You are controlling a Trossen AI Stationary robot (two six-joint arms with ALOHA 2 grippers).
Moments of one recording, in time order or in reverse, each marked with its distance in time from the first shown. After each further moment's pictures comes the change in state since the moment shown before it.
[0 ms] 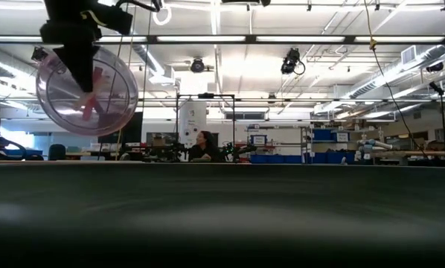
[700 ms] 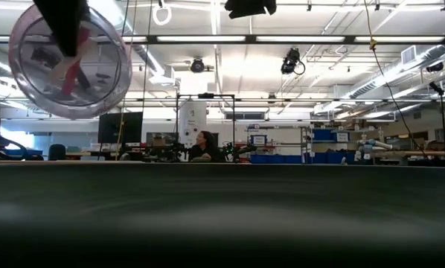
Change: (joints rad) left arm -0.108 0.000 0.179 -0.050 0.223 -0.059; right arm -0.053 0.000 0.000 -0.068 0.071 -0.042
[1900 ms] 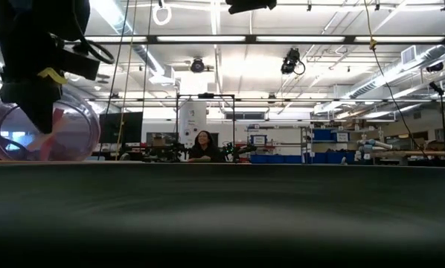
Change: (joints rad) left arm -0.011 0.008 -0.479 0.156 -0.177 -0.269; right arm 0.077 0.000 0.000 -0.053 0.010 0.004
